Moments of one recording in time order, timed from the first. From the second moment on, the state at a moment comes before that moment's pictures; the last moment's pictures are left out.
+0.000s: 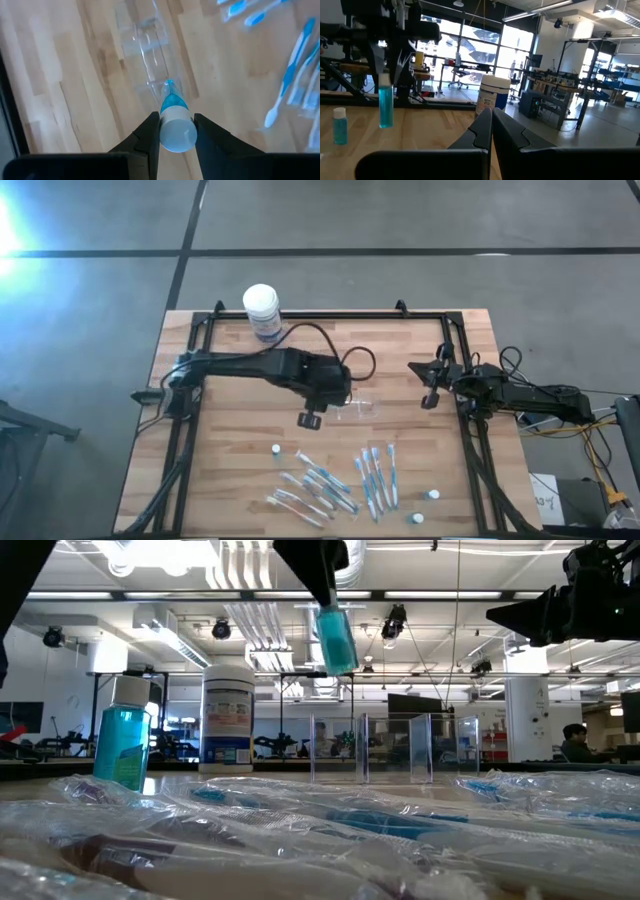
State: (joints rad) left arm -0.07 1.96 2.09 -1.29 -0.12 0.24; right arm -0.14 0.12 0.01 0.29 0.19 -0.19
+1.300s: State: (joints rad) left arm 0.00 2.09 2.25 -1.32 -0.12 0.32; right arm -0.14 0.12 0.01 0.29 0.19 -0.19
